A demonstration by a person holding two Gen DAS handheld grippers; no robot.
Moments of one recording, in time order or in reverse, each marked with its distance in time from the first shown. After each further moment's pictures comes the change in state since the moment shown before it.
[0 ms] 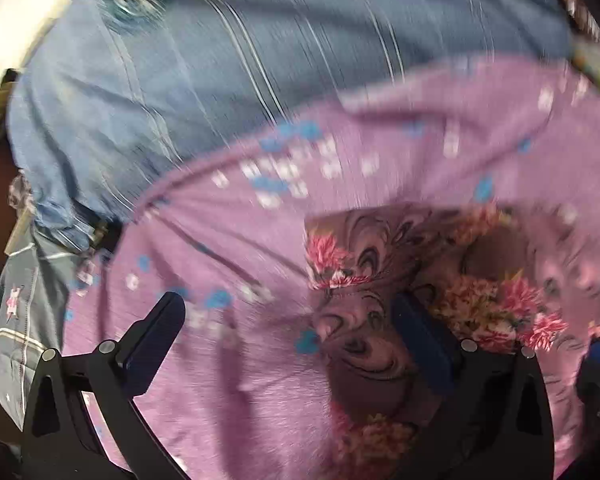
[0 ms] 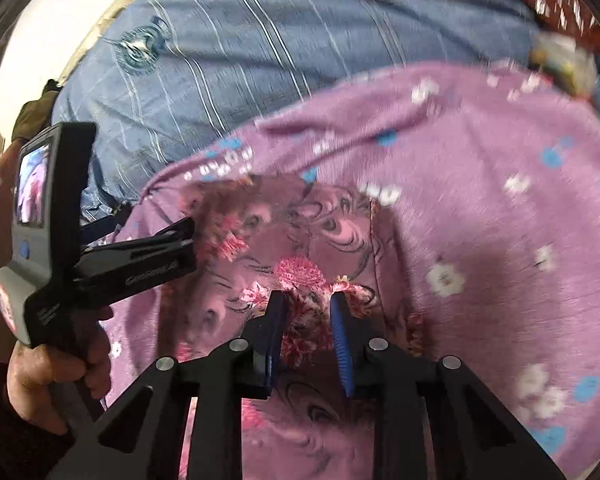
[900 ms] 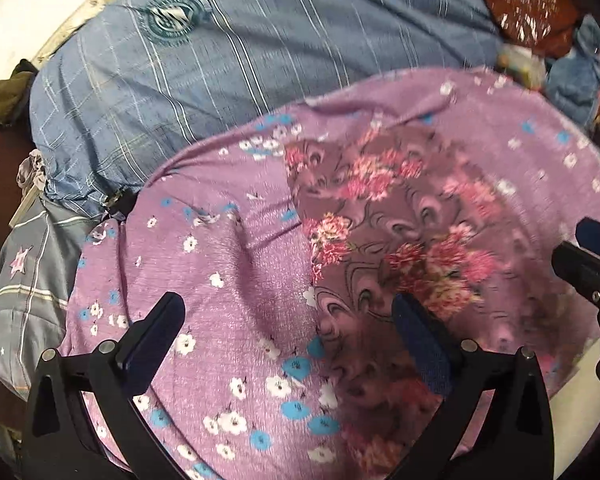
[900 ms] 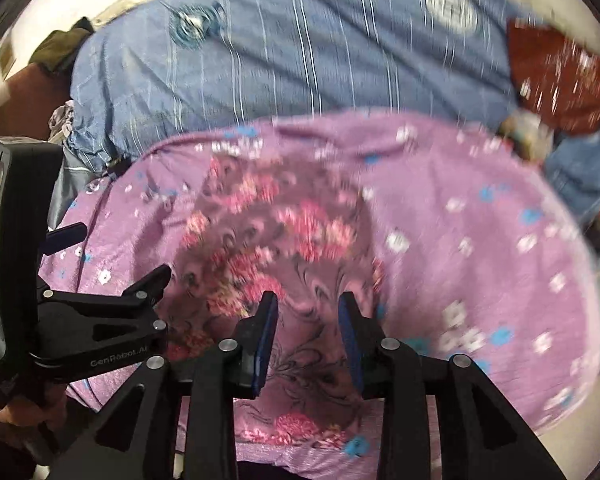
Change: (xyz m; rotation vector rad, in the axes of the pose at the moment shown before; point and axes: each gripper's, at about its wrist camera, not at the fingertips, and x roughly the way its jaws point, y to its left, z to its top) left arm -0.138 0.028 -0.101 -0.023 -0.128 -0.125; right arm -0.098 0.067 -0.062 -0.257 -0.112 -0.236
